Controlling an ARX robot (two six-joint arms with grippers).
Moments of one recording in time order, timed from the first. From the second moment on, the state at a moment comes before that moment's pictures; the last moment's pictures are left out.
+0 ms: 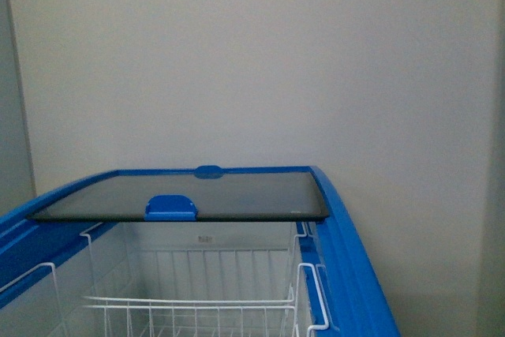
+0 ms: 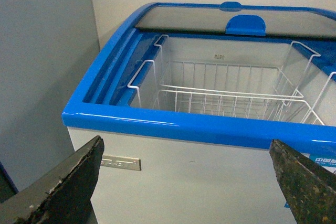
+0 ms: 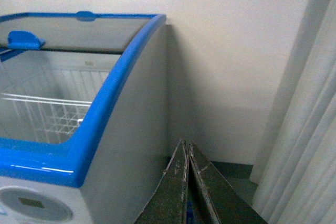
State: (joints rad) left arm 0.00 0.01 0.01 0.00 0.00 0.00; right arm 0.05 0.38 0.17 0.20 0.02 0.01
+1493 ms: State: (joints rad) left arm 0.00 0.01 0.01 0.00 0.00 0.00; right arm 0.00 0.00 0.02 0.00 0.00 0.00
